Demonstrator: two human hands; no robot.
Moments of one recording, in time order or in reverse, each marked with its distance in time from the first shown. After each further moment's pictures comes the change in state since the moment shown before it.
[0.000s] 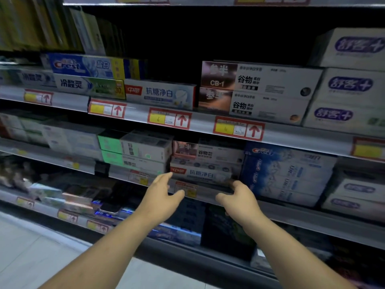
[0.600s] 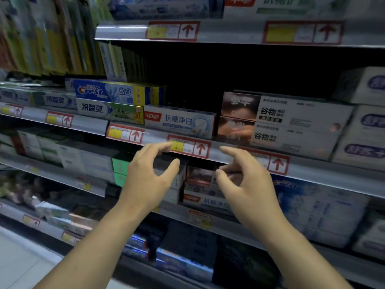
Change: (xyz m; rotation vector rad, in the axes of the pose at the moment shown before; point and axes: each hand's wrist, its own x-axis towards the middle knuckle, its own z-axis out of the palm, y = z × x) left_hand 0.015 0.051 -0.095 -0.006 0.507 0.453; right_hand -0.033 -0.110 -0.026 0.049 0.249 -0.720
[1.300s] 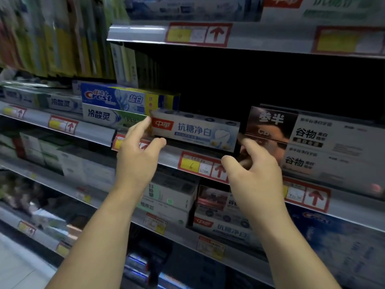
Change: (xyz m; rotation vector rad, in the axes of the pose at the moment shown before) left_hand 0.082 -0.027 -0.017 -0.311 0.227 -0.222; right_hand 0.072 -0.015 0.036 0.089 0.121 0.115
